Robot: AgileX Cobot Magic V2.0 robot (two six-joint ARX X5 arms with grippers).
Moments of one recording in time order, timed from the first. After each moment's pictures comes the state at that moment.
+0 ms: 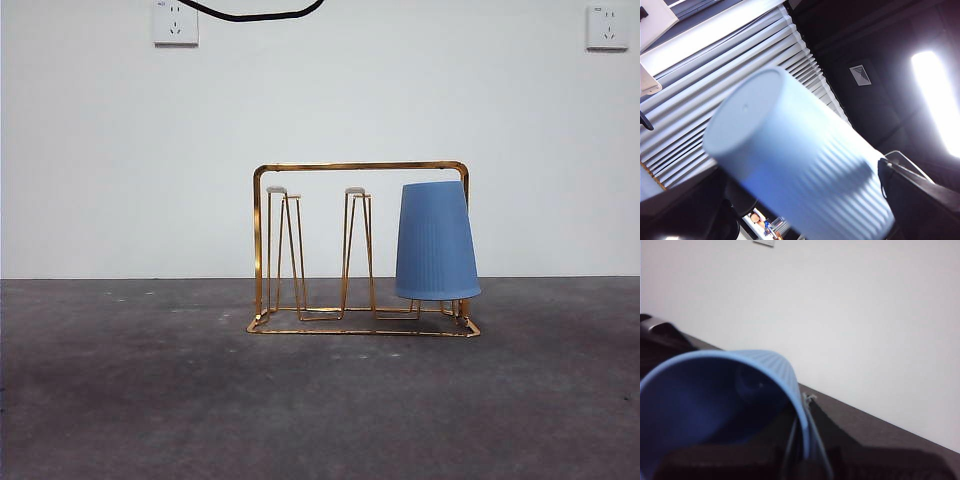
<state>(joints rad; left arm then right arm) -0.90 1.67 1.06 1.20 0.51 -1.34 0.84 0.63 1.07 -0.50 0.42 -0.26</state>
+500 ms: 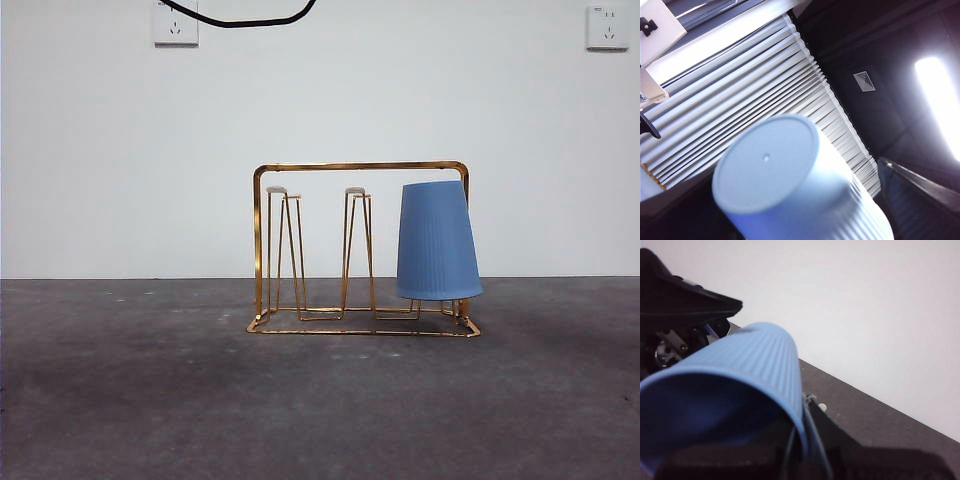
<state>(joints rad) -0.86 1.67 1.06 1.20 0.50 -1.34 0.84 0.63 1.06 -0.57 0.38 -0.27</state>
